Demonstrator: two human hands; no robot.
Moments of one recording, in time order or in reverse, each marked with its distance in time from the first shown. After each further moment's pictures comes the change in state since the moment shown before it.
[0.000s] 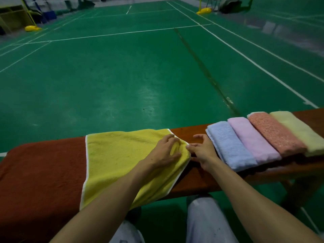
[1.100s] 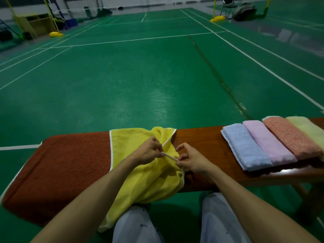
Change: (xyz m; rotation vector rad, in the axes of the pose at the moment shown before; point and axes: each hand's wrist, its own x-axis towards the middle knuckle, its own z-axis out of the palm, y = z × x) left_hand -0.085 -0.043 -0.075 -0.169 -0.001 -0.145; right_hand -0.051 0.004 0.057 -0.463 -0.534 -0.139
